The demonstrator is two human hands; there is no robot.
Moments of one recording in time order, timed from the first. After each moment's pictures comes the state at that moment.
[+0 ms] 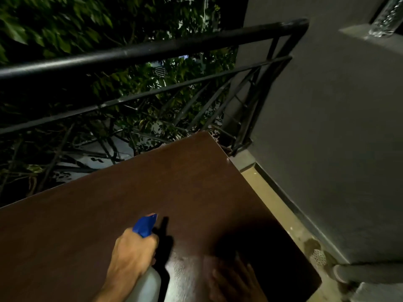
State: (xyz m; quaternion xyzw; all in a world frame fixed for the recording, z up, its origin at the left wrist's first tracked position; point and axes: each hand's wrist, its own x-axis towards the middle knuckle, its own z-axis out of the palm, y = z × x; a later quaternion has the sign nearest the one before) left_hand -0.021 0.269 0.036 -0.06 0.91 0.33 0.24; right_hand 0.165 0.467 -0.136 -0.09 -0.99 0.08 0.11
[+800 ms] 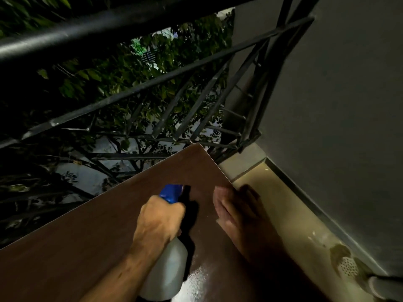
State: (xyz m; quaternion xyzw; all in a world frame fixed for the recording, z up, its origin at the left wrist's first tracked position) left_hand -0.185 0.465 -0.004 -0.06 0.91 0.31 0.27; right_hand -0.055 0.628 -0.135 -0.08 -0.99 0.09 0.12
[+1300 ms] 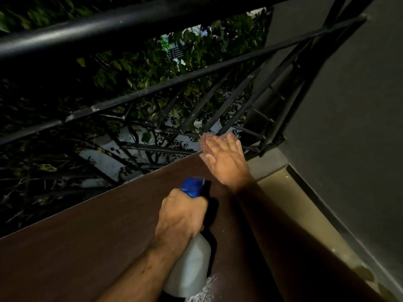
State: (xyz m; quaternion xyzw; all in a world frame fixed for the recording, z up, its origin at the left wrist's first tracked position) left_hand -0.195 0.455 -0.008 -0.11 0.89 0.36 0.27; right_hand -0.251 0.622 -0.107 -0.15 -0.97 0.16 0.03
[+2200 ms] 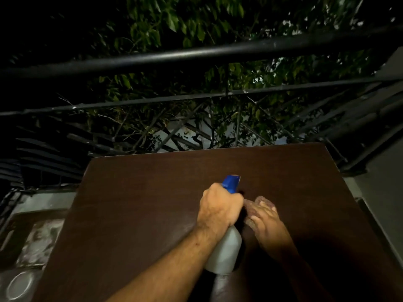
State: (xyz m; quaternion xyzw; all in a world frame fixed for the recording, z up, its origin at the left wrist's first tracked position) left_hand -0.082 0.256 0.049 -0.18 0.88 0.41 0.19; right_hand -0.044 0.417 -0.098 0.07 -0.95 0.31 0.02
